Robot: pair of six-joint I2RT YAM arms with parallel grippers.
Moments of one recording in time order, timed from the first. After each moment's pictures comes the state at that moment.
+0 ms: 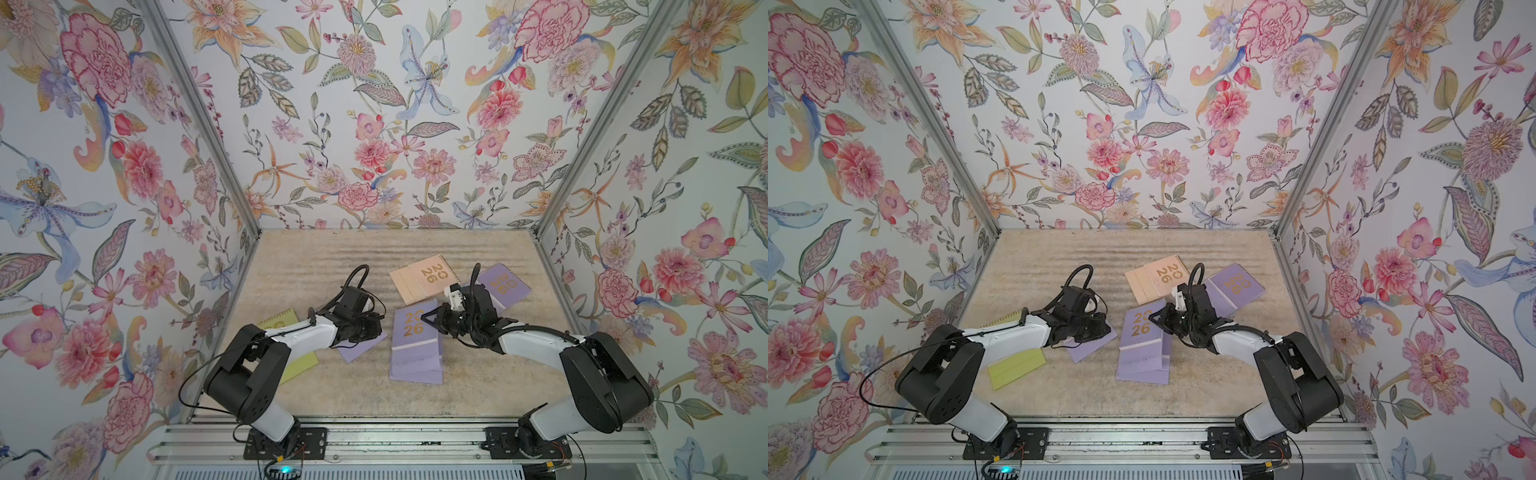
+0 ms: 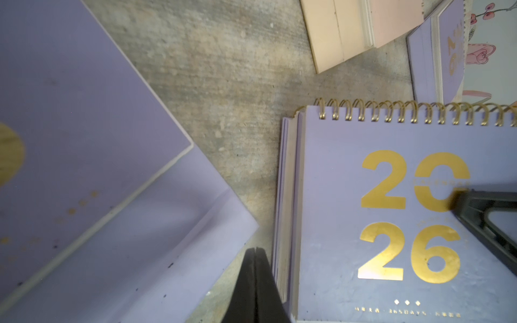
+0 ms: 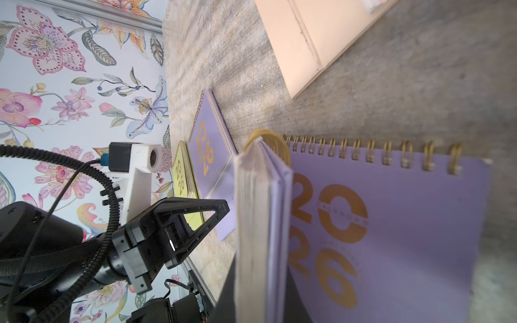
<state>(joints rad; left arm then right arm) -0.56 1.59 0.78 -0.14 0.29 -0.70 0.49 1.51 0.64 0.23 -0.52 0.98</state>
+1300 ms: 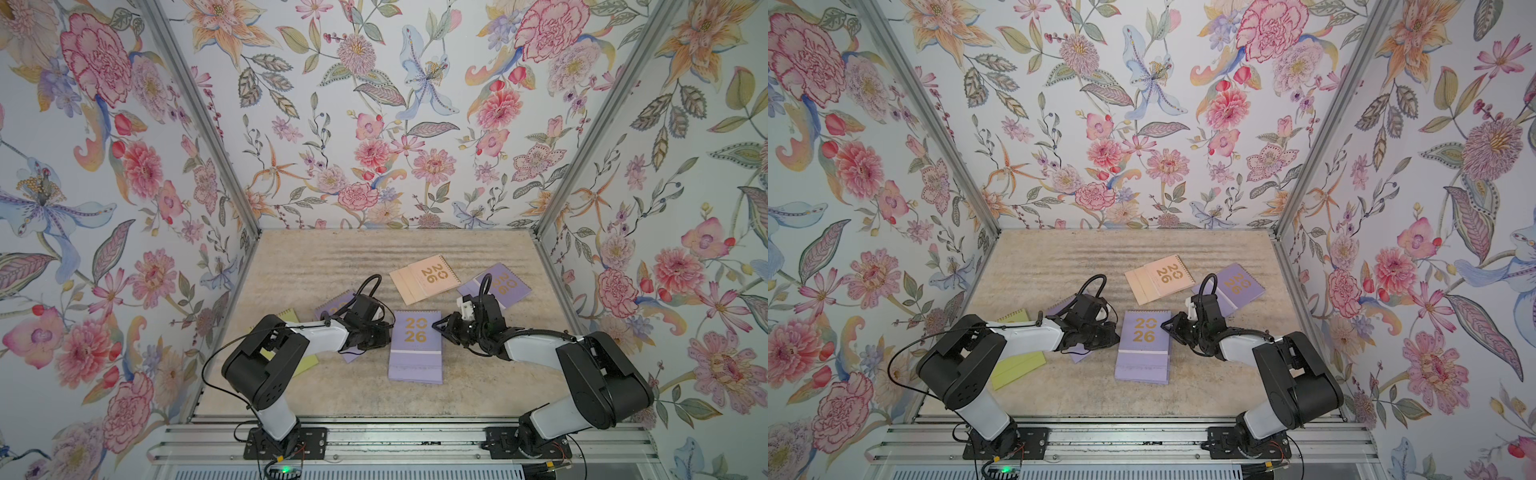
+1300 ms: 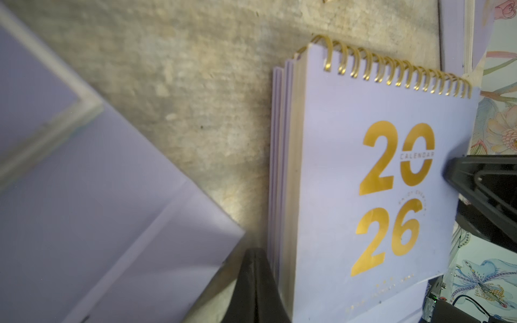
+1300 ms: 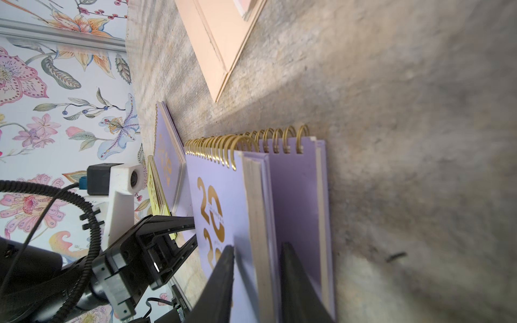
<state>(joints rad) -0.64 1.71 0.78 -0.05 0.31 -0.72 0.40 1.52 0.53 0.24 -0.50 0.96</state>
